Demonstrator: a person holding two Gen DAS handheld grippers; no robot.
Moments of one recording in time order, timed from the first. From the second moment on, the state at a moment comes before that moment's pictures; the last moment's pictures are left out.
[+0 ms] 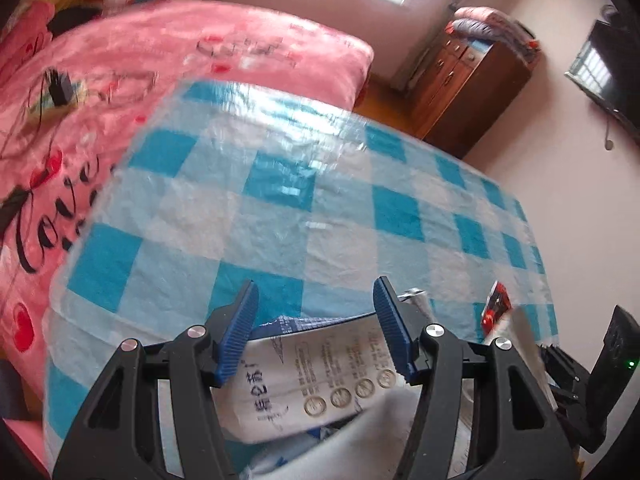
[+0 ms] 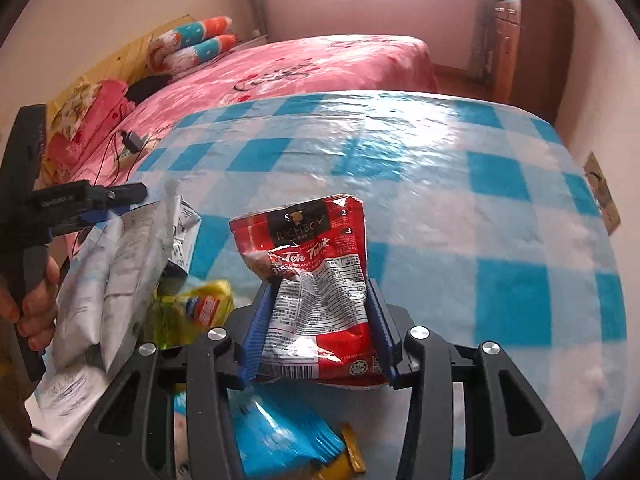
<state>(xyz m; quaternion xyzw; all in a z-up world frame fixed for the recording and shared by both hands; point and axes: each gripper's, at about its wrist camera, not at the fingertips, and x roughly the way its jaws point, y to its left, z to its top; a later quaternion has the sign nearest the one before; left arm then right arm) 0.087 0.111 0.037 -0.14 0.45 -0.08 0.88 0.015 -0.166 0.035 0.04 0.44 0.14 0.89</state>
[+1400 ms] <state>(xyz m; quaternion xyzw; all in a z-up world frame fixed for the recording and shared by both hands) -0.011 0.084 0.033 0.13 0.46 -0.29 0.83 -0.059 -0.197 0.048 0.14 0.38 0.15 0.90</state>
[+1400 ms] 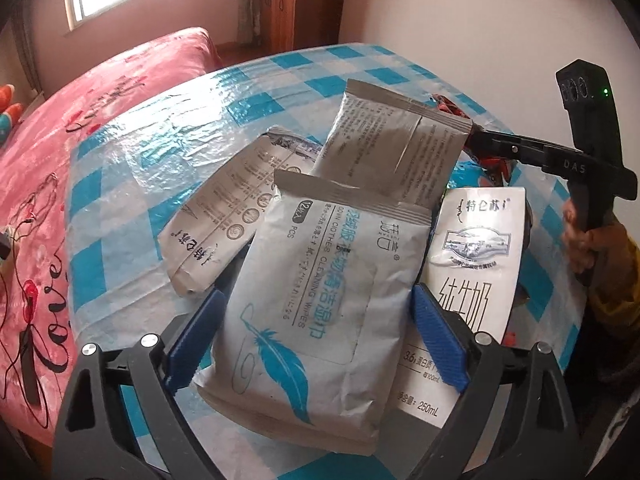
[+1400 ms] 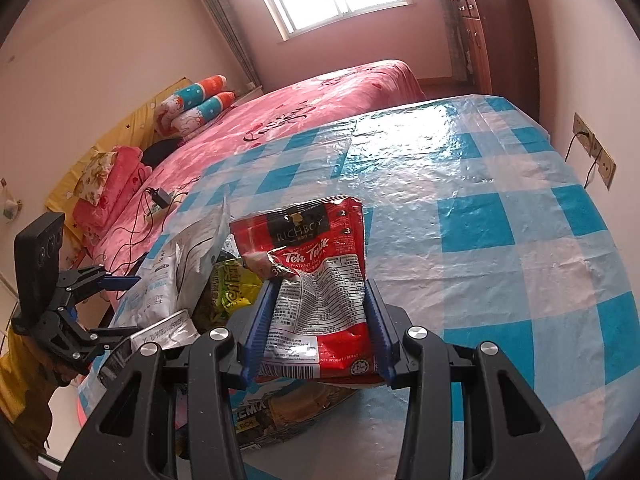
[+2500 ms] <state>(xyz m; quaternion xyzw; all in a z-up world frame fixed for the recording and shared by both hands) -0.073 0.133 0.033 -0.01 0.39 -0.14 0.91 -0.100 -0.164 0.071 0.12 0.37 0.16 0.90</state>
